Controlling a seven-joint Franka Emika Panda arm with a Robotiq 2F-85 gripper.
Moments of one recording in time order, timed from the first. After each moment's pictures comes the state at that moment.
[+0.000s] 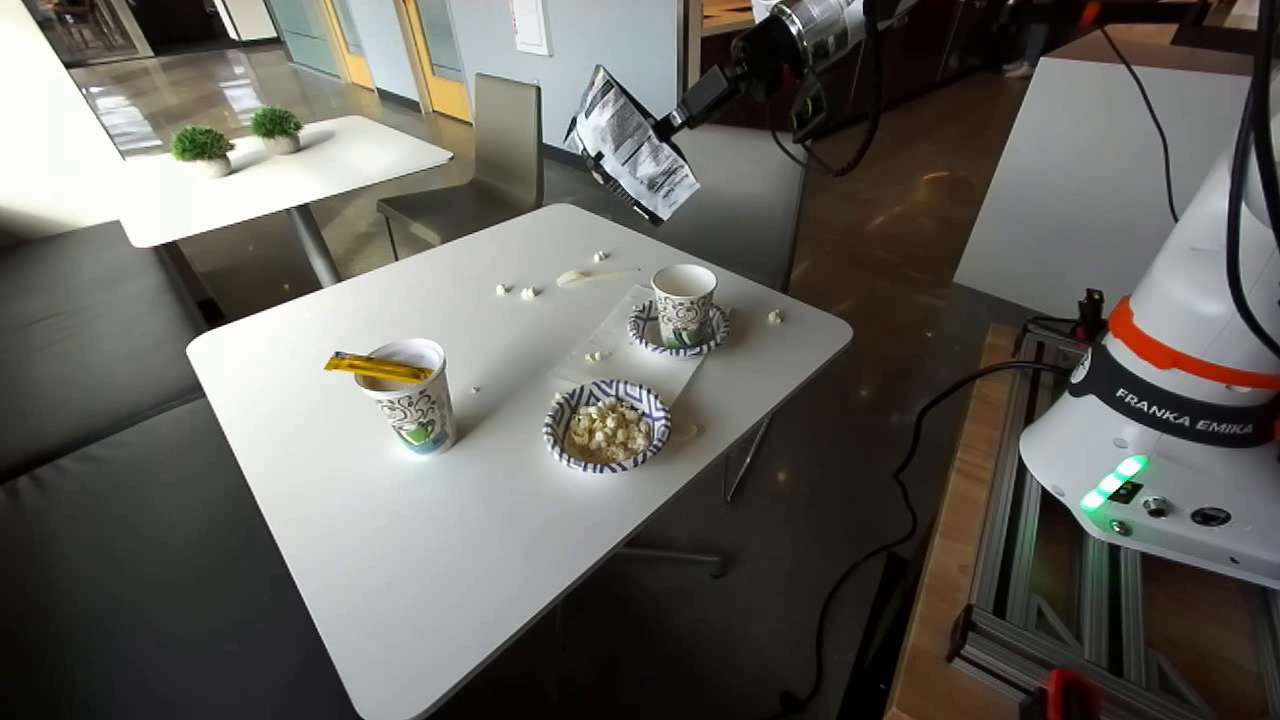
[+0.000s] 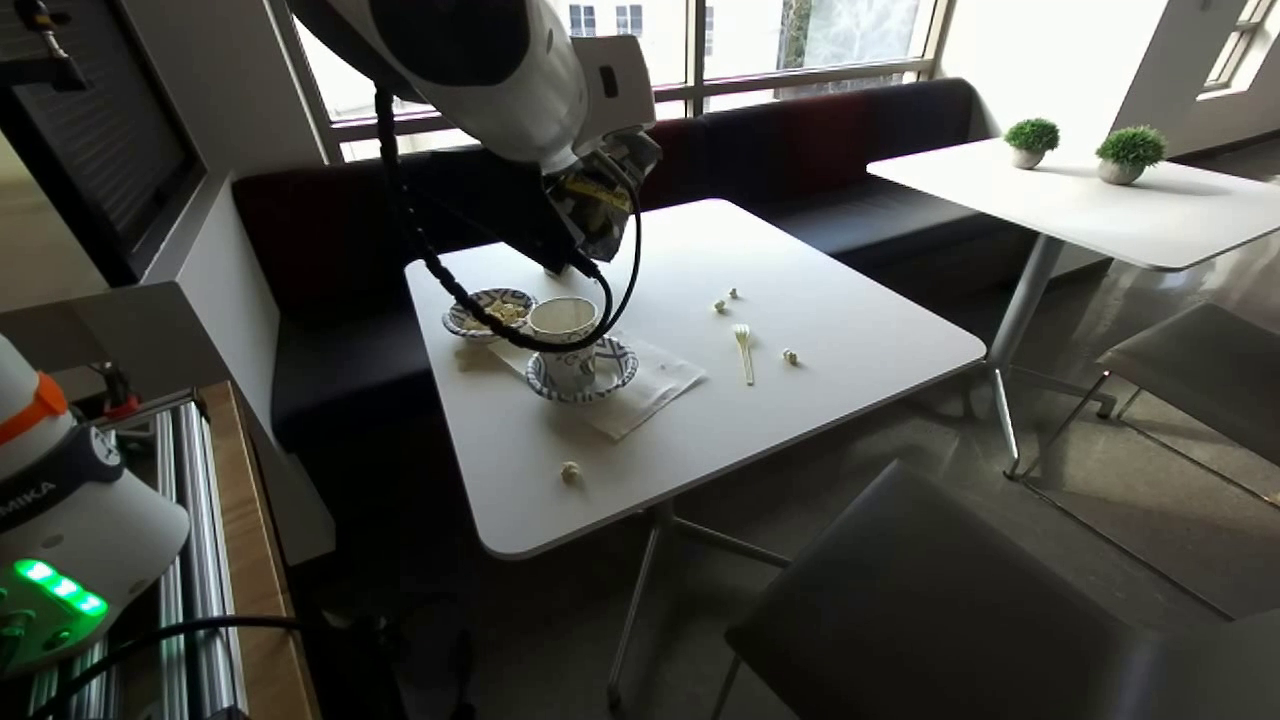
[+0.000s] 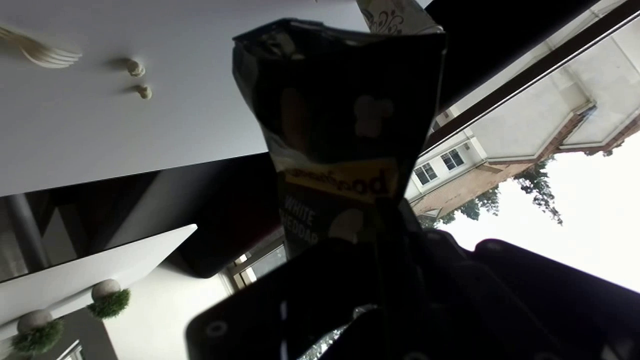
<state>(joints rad) -0.20 -0.14 -0.17 -2.52 1.42 2.14 -1.73</state>
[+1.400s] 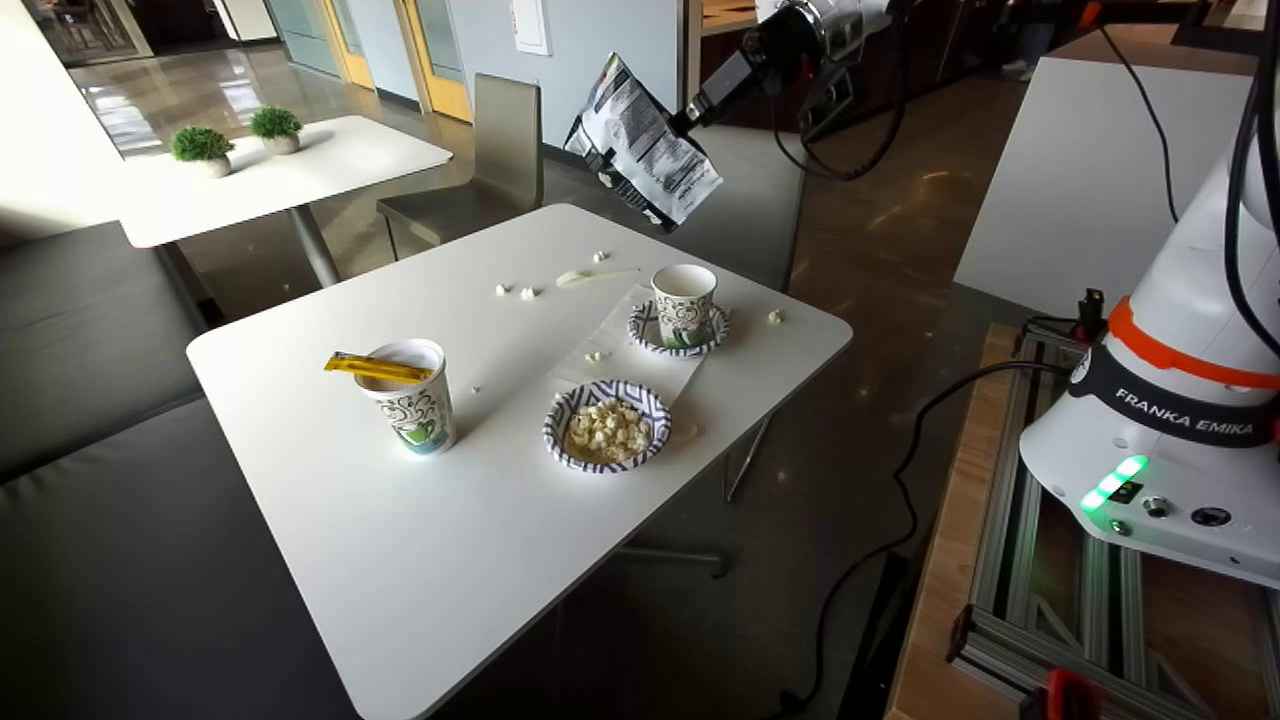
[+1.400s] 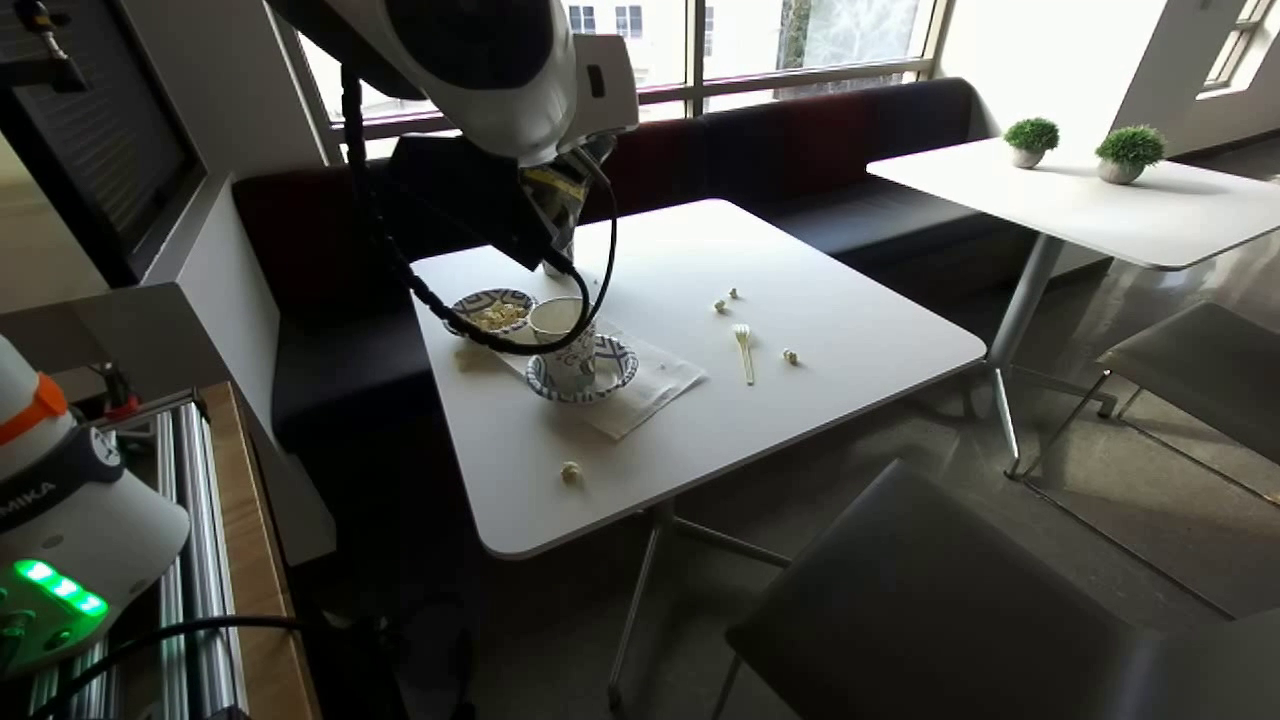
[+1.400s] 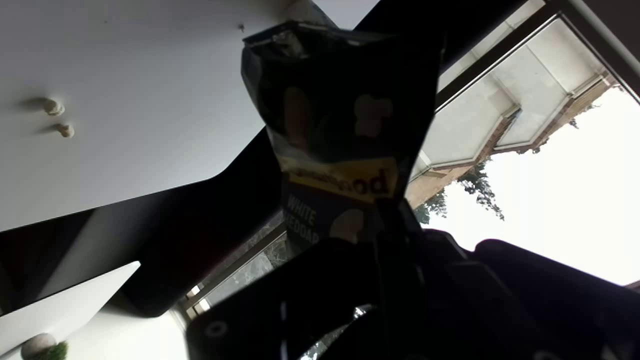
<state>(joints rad) -0.21 -0.17 -0.22 -2.53 1.30 1.95 -1.64</state>
